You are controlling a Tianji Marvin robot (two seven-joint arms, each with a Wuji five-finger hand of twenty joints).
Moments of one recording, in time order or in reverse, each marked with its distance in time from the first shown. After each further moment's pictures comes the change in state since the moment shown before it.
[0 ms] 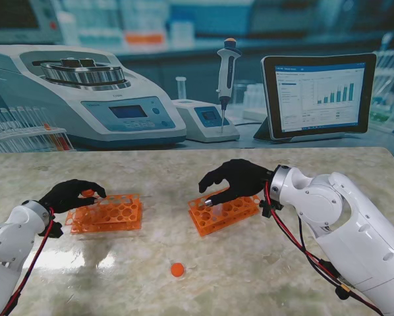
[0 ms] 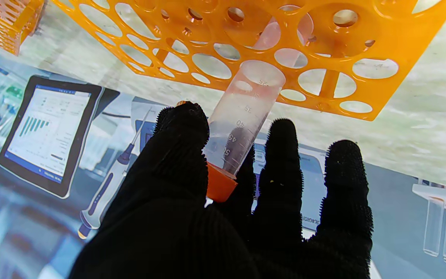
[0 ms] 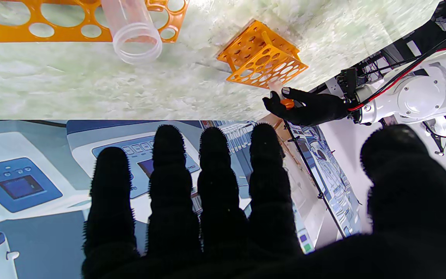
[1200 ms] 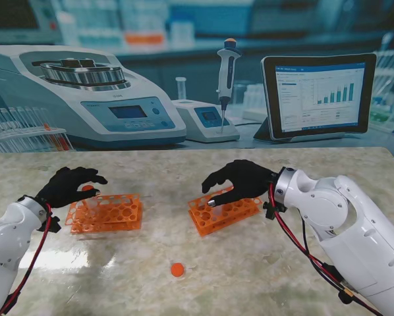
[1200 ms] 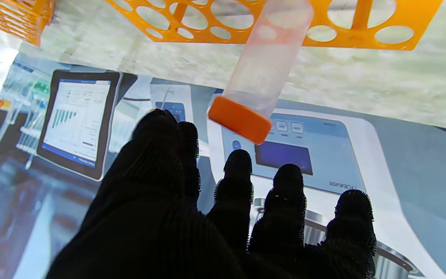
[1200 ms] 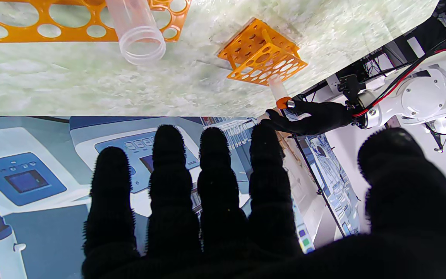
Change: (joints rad) left arm 0.011 -0.005 -0.034 -0.036 0.056 -0.100 0.076; right arm -0.043 0.001 0.046 -0.026 -0.009 -0.019 -0.003; left_hand -0.161 0.077 -0.034 0.004 -0.026 0.111 -0.236 -0.217 -0.126 -0.017 -0.126 -0.273 -0.240 0.039 -0.279 -0.441 -0.189 0.011 -0.603 -0.340; right_hand 0.000 0.024 0.000 0.000 0.000 0.000 0.000 0.000 0.000 0.000 0.000 0.000 0.000 0.000 0.000 0.000 -0.001 0.000 0.000 0.000
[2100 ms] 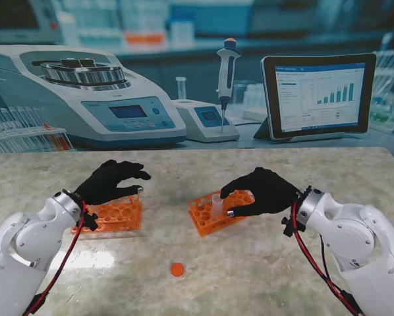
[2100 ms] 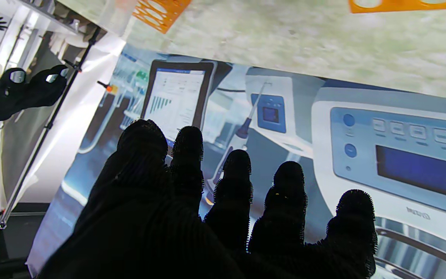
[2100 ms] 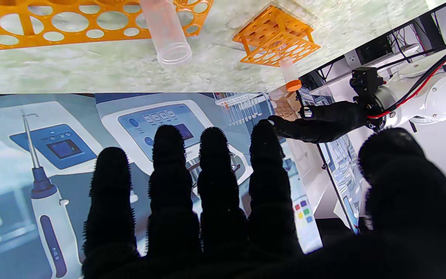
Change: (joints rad) left arm 0.008 -0.008 0.178 -0.188 -0.147 0.008 -0.009; right arm -0.258 -0.010 0.211 -0.106 -0.104 -0.104 -0.142; left_hand -0.065 0.085 -0.051 0.000 -0.024 0.044 -0.048 -0.023 0.002 -0.009 0.001 -0.025 0.025 0.008 -0.001 -0.010 0.031 0.009 -0.046 -0.025; right_hand 0.000 0.000 -0.002 0.000 -0.001 0.000 0.000 0.000 0.000 0.000 0.000 0.000 0.000 0.000 0.000 0.000 0.000 0.000 0.000 0.000
